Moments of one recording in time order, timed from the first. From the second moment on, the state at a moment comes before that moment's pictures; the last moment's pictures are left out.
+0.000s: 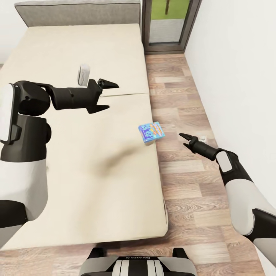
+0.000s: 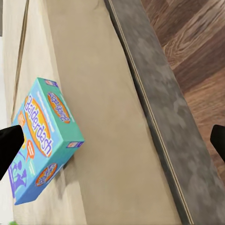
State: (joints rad) left arm -1.29 0.13 -0.12 -1.55 2.08 0.87 1.05; right arm -1.12 -0.15 -0.37 -0.62 -0.47 0.70 0.66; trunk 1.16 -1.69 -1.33
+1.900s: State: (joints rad) left arm -1.29 0.13 -0.13 -1.53 2.08 0.87 1.06; right arm -1.11 -0.15 -0.37 -0.61 -0.47 0.70 0.66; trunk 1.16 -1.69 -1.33
